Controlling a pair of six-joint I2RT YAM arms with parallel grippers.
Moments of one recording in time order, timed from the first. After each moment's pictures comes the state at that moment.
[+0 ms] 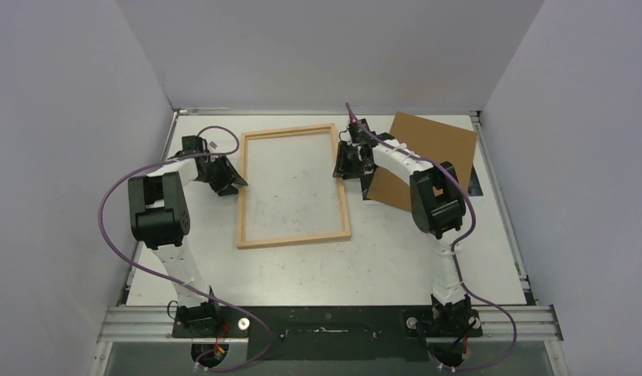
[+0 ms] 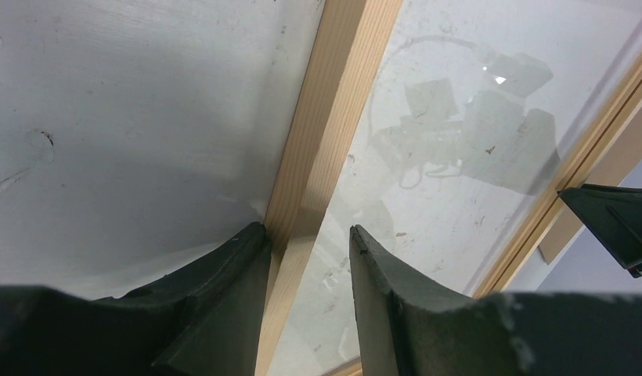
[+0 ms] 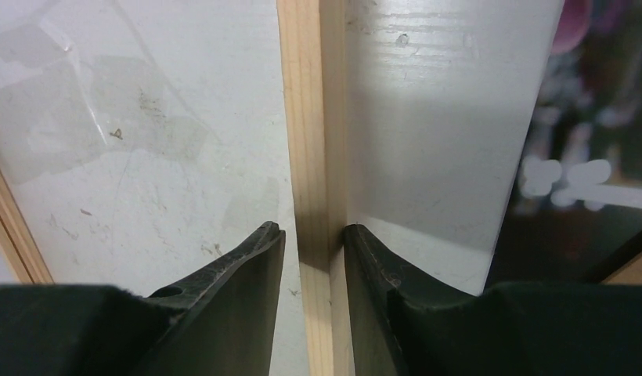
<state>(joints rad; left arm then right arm) 0.13 1.98 1.28 -0.44 0.47 -0.50 0.44 2.20 1.73 -0.56 -0.20 0.51</state>
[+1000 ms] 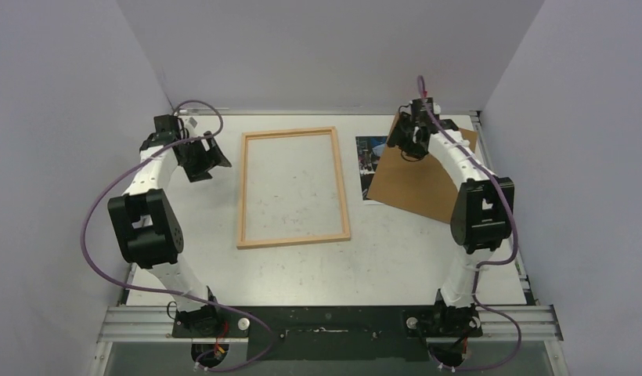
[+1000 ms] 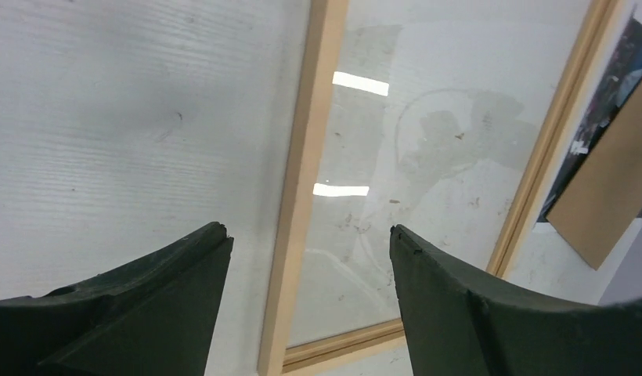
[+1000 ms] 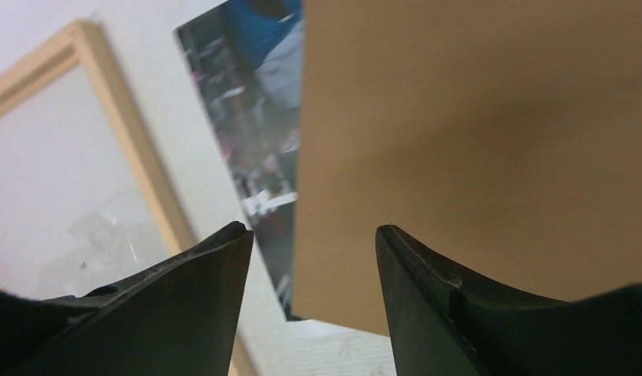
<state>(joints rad) 0.21 1.82 1.43 -0.67 0.38 -0.31 0.20 1.92 1.63 -0.60 0.03 0.51</state>
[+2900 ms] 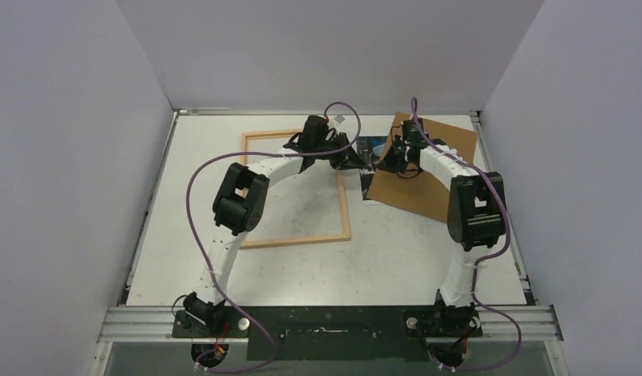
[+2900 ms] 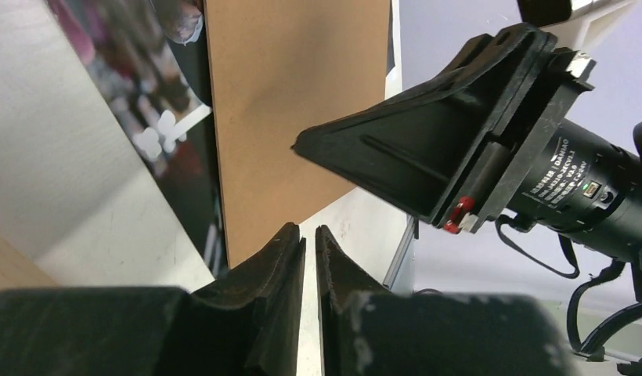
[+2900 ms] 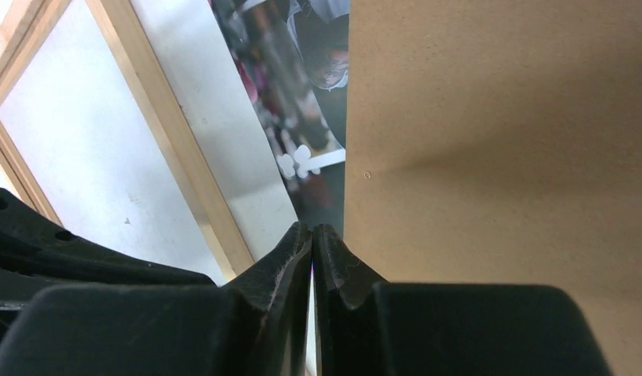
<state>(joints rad) -0.54 2.39 1.85 0.02 0.69 -0.95 0.17 1.92 1.40 -0.39 -0.17 0.69</state>
